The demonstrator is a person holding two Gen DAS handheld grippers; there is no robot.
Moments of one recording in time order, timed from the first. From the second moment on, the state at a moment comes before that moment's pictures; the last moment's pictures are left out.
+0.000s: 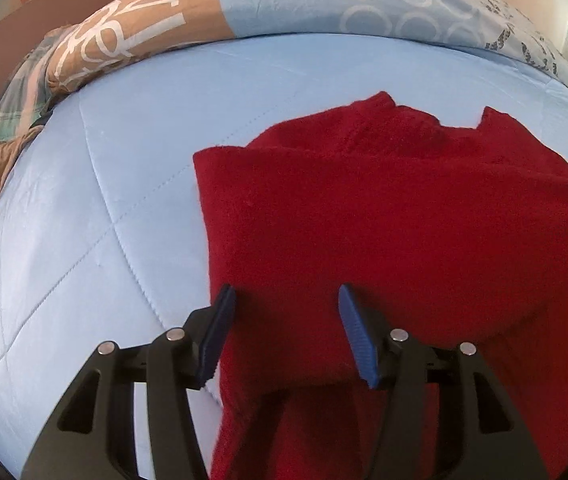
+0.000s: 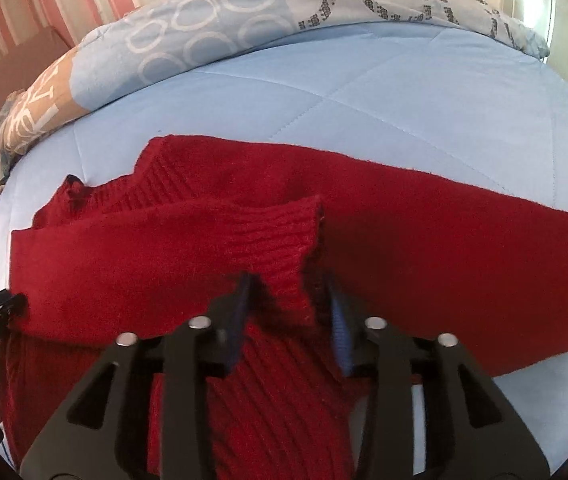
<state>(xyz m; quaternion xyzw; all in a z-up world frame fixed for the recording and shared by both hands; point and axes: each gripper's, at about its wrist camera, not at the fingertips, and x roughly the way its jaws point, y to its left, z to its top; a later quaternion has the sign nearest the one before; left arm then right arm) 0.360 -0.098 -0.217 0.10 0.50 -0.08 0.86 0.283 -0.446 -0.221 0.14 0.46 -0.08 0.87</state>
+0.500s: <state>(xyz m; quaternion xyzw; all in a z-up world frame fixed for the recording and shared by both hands) 0.361 -0.088 -0.219 0.12 0.49 -0.06 0.86 0.293 -0.419 -0.223 0.12 0.49 -0.09 0.86</state>
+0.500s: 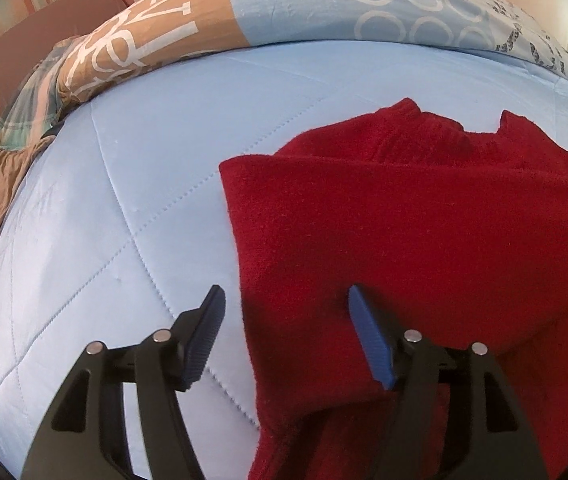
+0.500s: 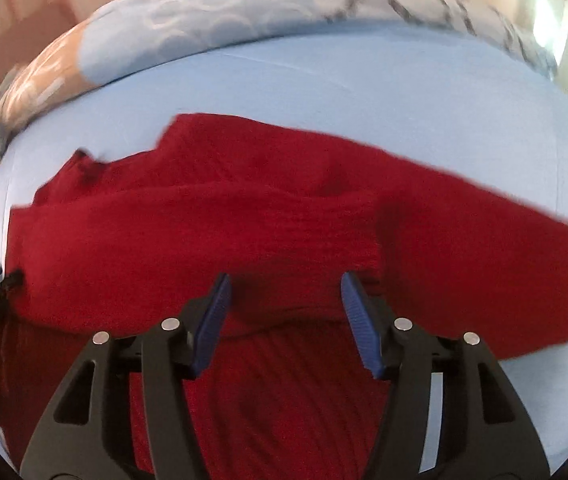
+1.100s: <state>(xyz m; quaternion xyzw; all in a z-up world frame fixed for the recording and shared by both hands) 0.312 -0.168 -0.167 0.06 0.47 -0.20 0.86 0.140 -0.575 -0.179 0.27 0.38 -0.19 0.86</state>
